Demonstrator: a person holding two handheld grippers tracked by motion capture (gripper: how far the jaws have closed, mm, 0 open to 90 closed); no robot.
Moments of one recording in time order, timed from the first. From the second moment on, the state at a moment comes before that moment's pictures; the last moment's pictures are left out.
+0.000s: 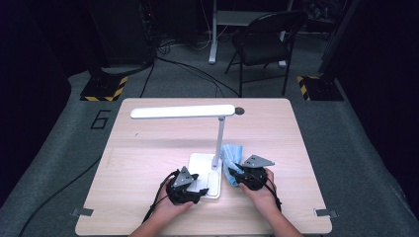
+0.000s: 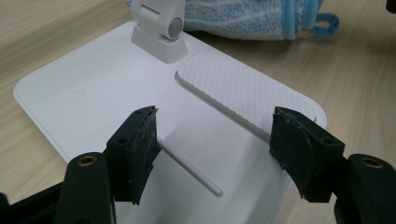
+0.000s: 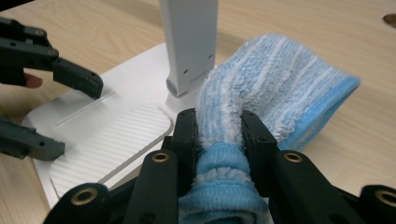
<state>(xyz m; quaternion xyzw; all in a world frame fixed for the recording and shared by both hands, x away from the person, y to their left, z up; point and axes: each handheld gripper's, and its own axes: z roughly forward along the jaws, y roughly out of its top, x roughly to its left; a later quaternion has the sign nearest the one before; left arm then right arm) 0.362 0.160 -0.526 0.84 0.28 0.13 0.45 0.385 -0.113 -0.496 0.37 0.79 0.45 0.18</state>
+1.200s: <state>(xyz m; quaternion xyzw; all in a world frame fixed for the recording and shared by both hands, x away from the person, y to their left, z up) 0.362 0.159 -0.526 0.84 0.28 0.13 0.45 0.322 -0.097 -0.516 0.38 0.80 0.46 0.09</state>
